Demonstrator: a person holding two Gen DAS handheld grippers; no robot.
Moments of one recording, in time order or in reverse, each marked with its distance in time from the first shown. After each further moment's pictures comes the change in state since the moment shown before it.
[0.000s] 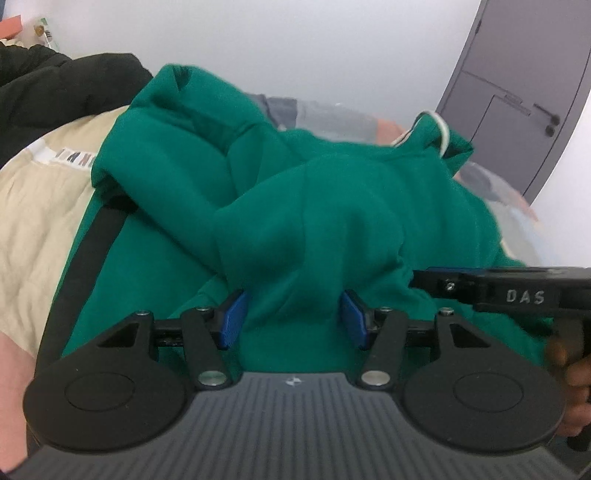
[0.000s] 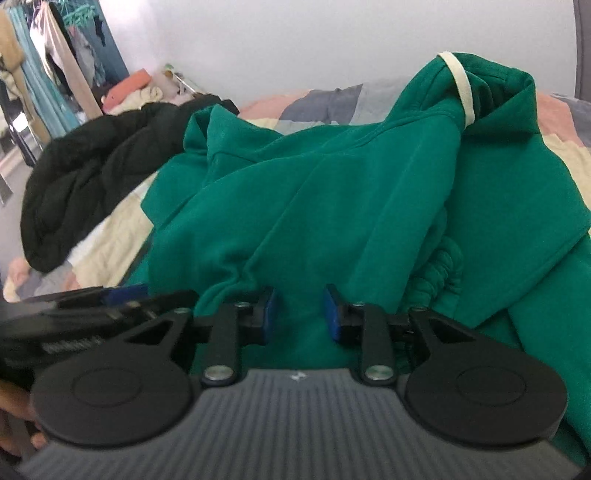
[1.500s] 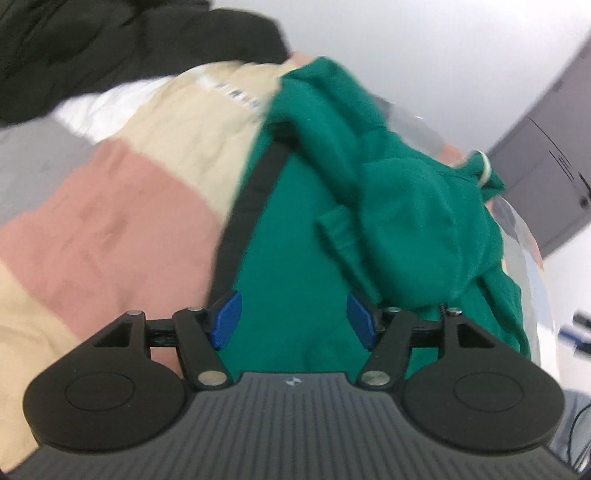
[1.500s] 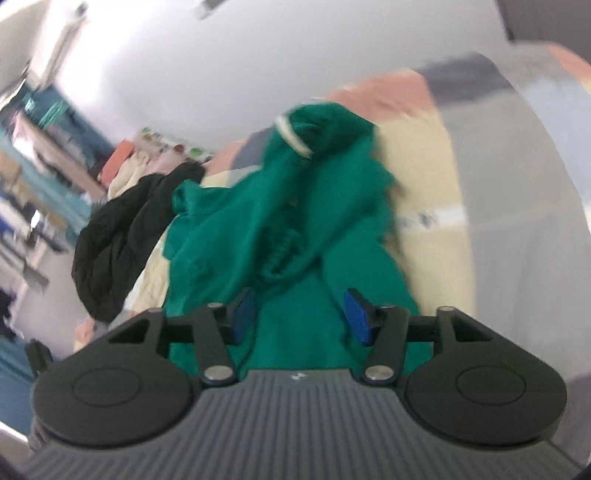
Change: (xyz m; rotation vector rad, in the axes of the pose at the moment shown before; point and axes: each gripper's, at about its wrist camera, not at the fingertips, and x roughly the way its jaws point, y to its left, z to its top) left arm -0.162 0.085 -0.041 -0.353 0.116 0.091; right arm -0.203 -0.168 -0.029 0.405 -0.002 0.095
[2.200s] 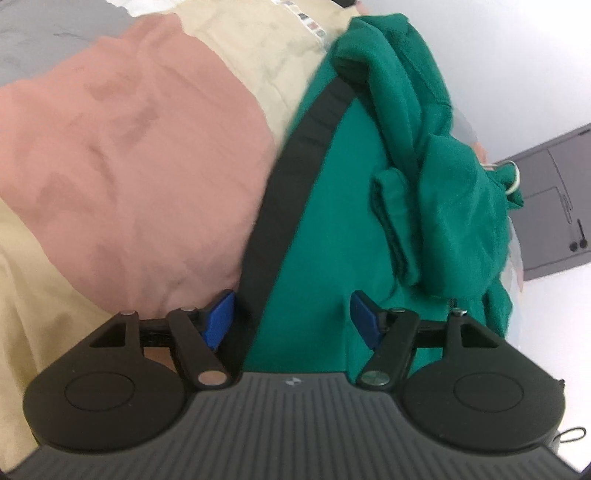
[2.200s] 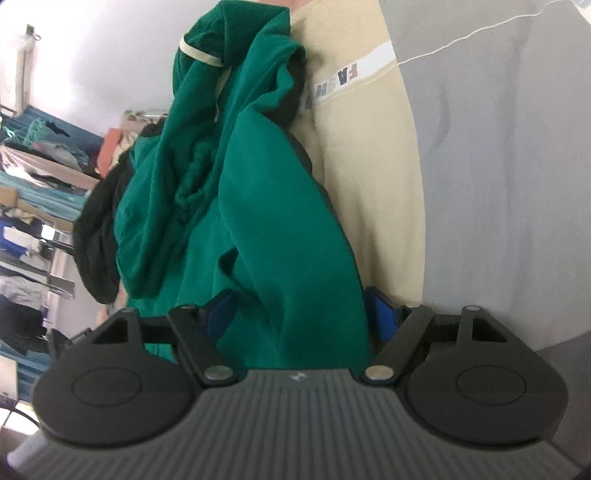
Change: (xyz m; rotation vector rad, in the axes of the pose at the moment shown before) left arm 0.044 0.055 -0.015 -0.233 0.178 -0.112; right arm 0.077 -0.098 -0.048 0.183 0.193 0.123
